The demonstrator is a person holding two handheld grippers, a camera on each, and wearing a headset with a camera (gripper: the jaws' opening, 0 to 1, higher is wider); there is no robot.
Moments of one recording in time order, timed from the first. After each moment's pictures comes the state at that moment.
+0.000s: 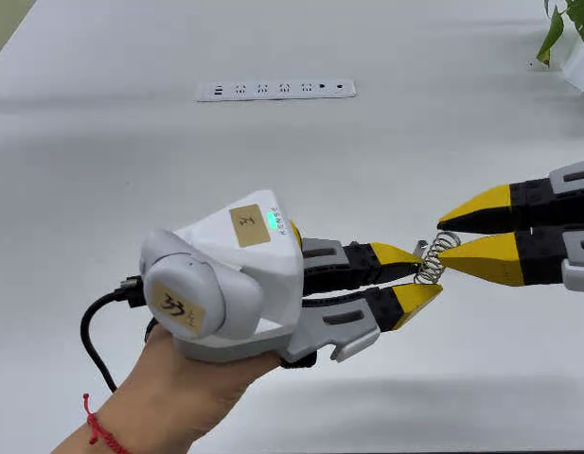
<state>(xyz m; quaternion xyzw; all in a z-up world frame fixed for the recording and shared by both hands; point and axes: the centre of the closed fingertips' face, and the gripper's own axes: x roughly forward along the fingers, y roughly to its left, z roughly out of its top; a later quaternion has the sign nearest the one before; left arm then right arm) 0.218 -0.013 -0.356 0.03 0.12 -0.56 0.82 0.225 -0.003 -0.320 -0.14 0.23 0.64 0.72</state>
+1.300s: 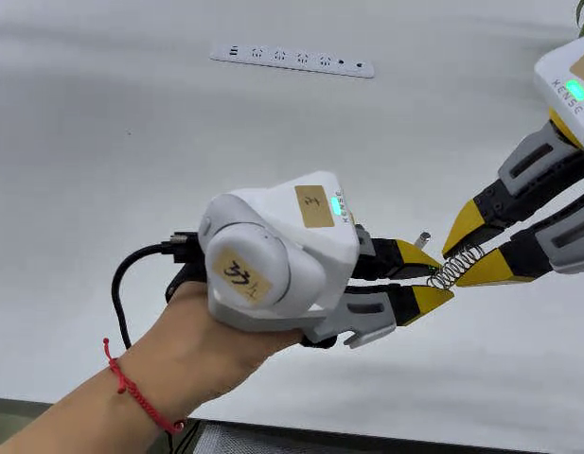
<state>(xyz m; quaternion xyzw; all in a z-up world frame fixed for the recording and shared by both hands) 0.217 -0.021 -0.371 0.06 0.12 -0.57 0.81 0.212 -0.005 -0.363 -0.43 0.31 0.71 0.47</state>
